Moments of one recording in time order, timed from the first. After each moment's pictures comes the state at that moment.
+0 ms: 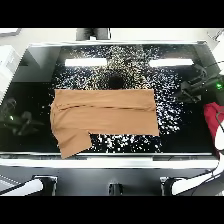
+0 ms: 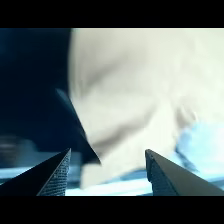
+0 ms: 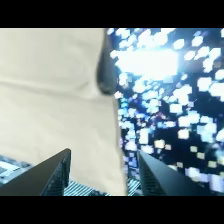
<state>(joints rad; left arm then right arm) 0.56 -1.30 0.96 0.98 -1.49 -1.32 -0.38 -1.76 1.75 -0.99 1.61 1.34</state>
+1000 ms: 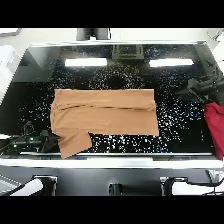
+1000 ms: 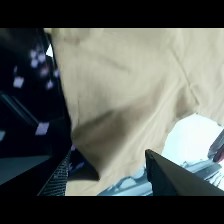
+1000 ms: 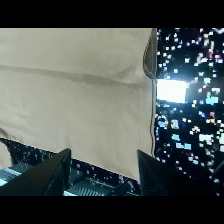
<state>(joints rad) 0.60 -1.22 0.47 0.72 -1.25 -1.10 -0.40 -1.54 1.62 -0.93 1.60 1.32</state>
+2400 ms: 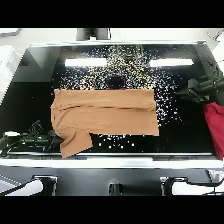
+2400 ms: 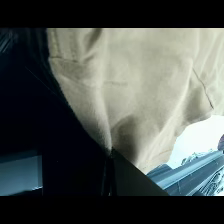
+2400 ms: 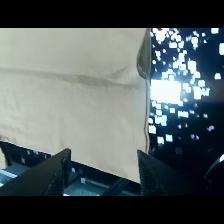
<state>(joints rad) 0.46 -1.29 0.47 0.68 -1.18 -1.10 -0.40 -1.54 1.60 -0.95 1.59 1.31</state>
